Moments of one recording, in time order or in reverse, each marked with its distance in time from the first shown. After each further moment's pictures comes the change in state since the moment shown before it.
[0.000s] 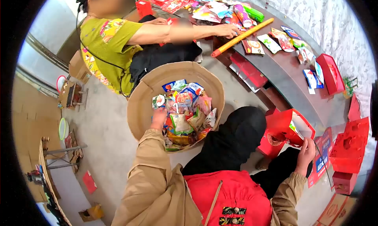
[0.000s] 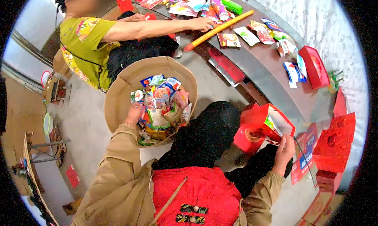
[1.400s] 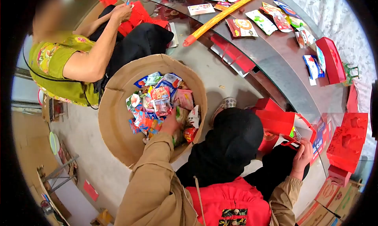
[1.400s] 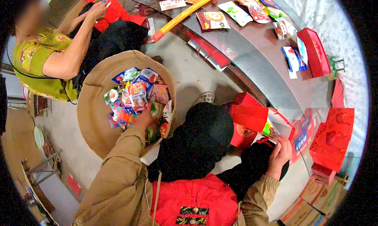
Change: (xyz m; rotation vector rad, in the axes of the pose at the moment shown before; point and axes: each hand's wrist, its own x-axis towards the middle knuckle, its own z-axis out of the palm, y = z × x) left_hand -0.079 0.073 0.138 0.592 -0.535 0.251; right_hand 0.013 0.004 0.017 -0.150 -0.163 -0.053
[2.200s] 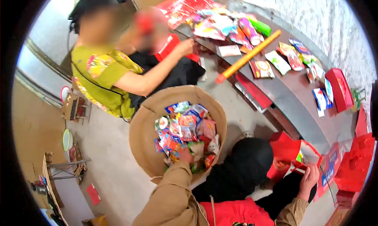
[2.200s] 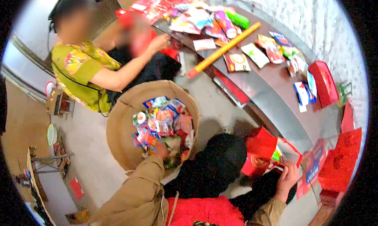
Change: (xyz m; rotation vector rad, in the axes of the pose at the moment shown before) left_hand -0.040 -0.071 0.041 0.114 0.134 -0.186; right_hand 0.004 -0.008 -0.005 0.035 0.027 0.013
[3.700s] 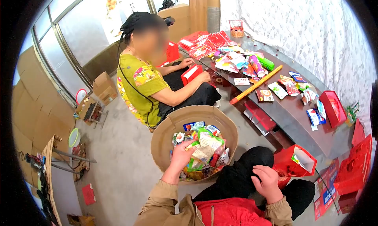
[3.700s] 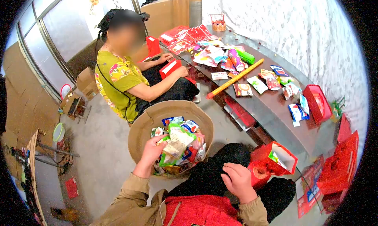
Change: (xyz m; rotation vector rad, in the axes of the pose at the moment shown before) left_hand -0.193 0.094 -0.290 -0.984 0.303 0.346; right_hand -0.006 -0.223 -0.013 0.595 -0.128 -0.626
